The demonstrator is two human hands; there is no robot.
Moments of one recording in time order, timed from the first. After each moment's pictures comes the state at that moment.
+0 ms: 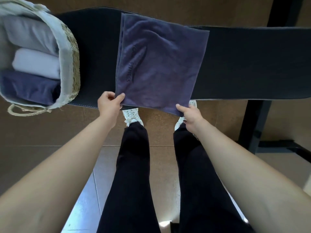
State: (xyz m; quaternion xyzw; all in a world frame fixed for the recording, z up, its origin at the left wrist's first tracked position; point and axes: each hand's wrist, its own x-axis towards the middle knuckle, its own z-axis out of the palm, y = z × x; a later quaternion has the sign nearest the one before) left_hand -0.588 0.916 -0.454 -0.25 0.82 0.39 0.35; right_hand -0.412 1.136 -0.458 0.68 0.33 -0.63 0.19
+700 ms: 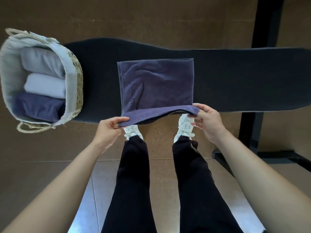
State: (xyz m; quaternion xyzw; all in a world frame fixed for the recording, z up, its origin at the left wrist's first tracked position) left_hand -0.575 0.898 -0.401 -0.08 0.77 0.39 0.50; right_hand -0.397 1.209 -0.404 0.61 0.44 -0.65 0.11
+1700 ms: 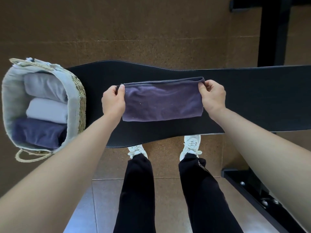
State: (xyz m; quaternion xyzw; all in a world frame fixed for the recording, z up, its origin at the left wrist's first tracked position) left_hand -0.696 1.015 -0.453 -0.09 0.89 0.35 0.28; right_hand -0.524 1.269 -0.447 0.53 0.72 -0.45 0.03
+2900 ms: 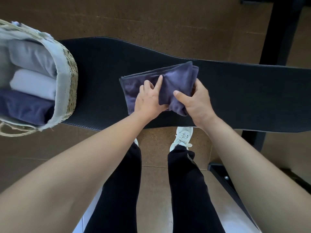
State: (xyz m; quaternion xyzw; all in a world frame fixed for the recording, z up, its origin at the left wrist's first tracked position) left_hand -0.599 1.076 -0.470 0.28 0.90 0.08 0.32; right_hand -0.518 1.222 -0.392 0.44 0.62 -0.65 0.09
